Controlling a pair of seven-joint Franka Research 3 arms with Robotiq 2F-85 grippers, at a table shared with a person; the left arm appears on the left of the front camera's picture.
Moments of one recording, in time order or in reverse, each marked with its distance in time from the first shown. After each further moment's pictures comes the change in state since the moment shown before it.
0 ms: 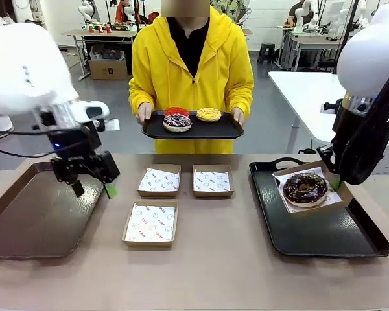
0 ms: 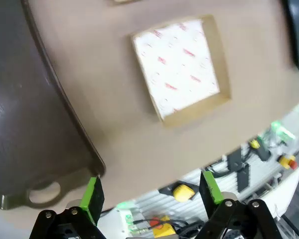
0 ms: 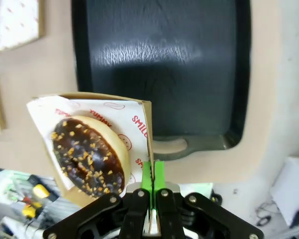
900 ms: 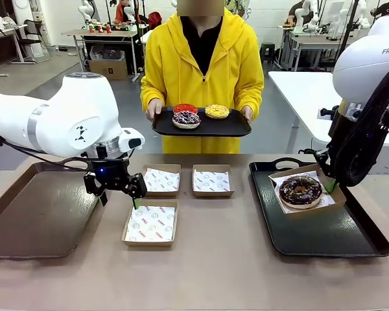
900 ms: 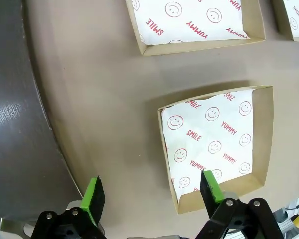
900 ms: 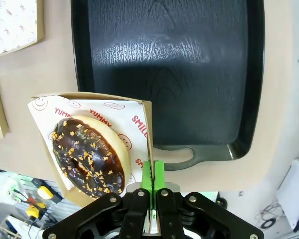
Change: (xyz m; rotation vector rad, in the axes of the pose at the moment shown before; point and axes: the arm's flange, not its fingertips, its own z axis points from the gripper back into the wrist) left arm 0.051 -0.021 -0.076 0.170 -0.109 0.134; right arm 0.010 -0.002 -0.014 0.036 0.008 -0.002
